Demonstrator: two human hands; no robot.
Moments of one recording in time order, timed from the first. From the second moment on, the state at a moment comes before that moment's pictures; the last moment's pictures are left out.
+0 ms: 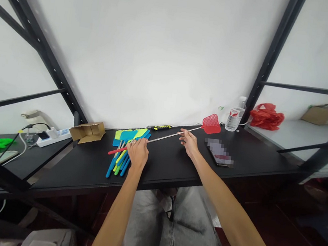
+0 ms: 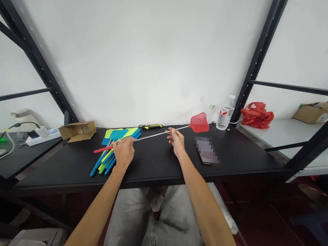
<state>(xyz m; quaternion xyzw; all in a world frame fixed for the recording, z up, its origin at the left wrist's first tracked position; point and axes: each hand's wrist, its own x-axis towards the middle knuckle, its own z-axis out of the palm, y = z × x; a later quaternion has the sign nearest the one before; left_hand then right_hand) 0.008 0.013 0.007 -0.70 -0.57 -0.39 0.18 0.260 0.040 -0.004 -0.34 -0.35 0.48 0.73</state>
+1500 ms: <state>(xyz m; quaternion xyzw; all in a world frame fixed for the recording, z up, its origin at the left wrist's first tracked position) 0.013 0.002 0.013 -0.81 -0.50 -0.30 0.09 0.289 0.039 -0.004 -0.32 -0.18 0.43 0.82</state>
